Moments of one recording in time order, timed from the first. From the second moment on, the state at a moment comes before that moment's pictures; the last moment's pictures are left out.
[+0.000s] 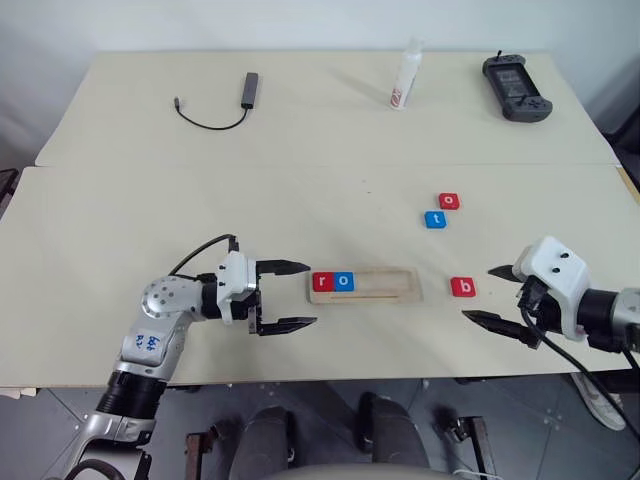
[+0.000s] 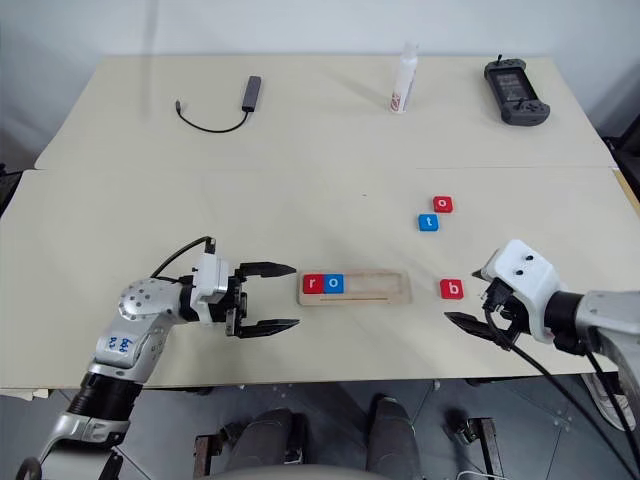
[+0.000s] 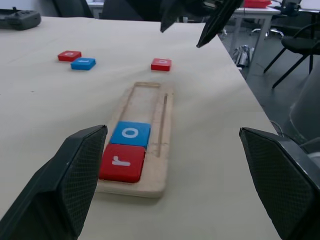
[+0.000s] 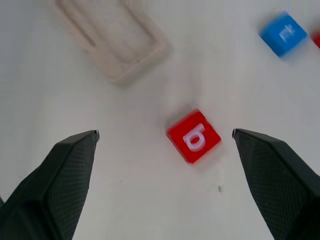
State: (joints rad) left arm -0.25 0.52 -0.08 -0.03 -0.40 0.01 -1.15; right arm -0.02 -1.05 -0.26 -0.36 0.37 0.59 1.08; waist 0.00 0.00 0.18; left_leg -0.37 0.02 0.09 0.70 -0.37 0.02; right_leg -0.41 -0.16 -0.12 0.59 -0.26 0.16
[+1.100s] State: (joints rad) left arm -0.18 0.55 -0.04 -0.15 -0.41 0.04 -1.09; right arm -0.58 -0.96 0.14 -0.02 0.21 0.42 1.38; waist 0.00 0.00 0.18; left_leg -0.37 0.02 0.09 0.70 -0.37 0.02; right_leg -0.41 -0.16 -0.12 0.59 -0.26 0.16
